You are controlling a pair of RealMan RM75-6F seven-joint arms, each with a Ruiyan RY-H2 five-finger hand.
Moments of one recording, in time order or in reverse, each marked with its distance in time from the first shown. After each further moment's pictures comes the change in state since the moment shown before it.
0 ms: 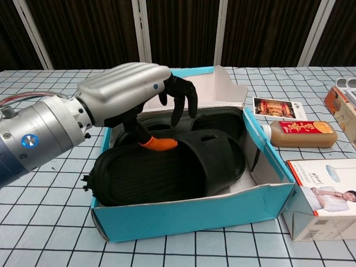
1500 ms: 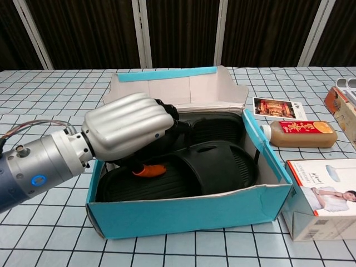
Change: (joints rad) left arm 0.008 -0.059 0.069 0.225 0.184 0.003 0.092; right arm -0.003 0.002 0.000 0.000 -0.007 0.008 0.008
